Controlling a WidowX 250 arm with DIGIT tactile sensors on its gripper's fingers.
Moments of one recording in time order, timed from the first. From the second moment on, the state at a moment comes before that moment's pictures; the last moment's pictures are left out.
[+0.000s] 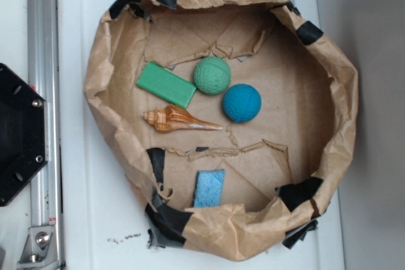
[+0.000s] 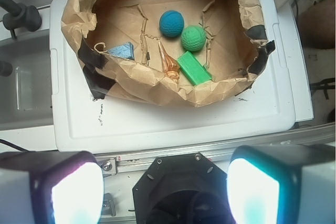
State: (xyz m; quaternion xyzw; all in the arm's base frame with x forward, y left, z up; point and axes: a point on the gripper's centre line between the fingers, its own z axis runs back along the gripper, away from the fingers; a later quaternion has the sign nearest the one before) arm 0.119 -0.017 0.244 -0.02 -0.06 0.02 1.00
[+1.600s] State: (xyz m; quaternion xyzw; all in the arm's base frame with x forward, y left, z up) arm 0.260 0.040 0.058 0.02 0.00 -0.23 0.97
